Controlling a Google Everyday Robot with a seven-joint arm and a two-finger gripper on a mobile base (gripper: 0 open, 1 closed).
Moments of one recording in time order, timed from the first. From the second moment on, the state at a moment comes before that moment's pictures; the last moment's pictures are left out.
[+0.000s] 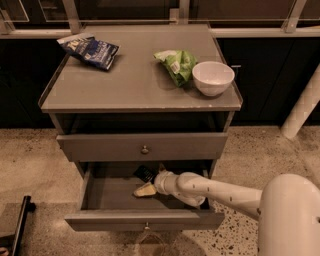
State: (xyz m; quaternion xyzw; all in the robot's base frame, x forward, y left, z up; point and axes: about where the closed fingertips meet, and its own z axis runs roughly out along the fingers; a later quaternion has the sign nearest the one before) arm 0.665 0.027 0.363 -0.37 0.79 0.20 0.44
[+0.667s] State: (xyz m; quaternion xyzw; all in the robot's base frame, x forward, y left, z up) arm 0.666 0.036 0.349 -0.38 0.80 0.22 0.40
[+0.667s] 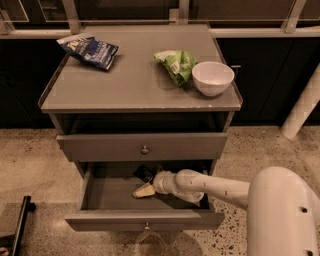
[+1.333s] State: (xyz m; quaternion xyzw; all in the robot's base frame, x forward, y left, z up) arm 0.666 0.036 0.348 -0.38 0.80 0.22 0.40
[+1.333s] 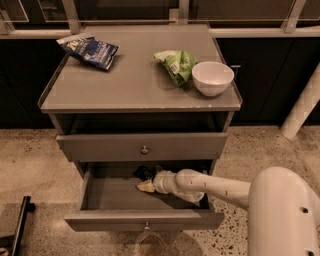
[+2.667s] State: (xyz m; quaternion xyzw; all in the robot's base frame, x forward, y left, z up) arm 0.658 0.040 0.417 -0.40 0.77 0.24 0.44
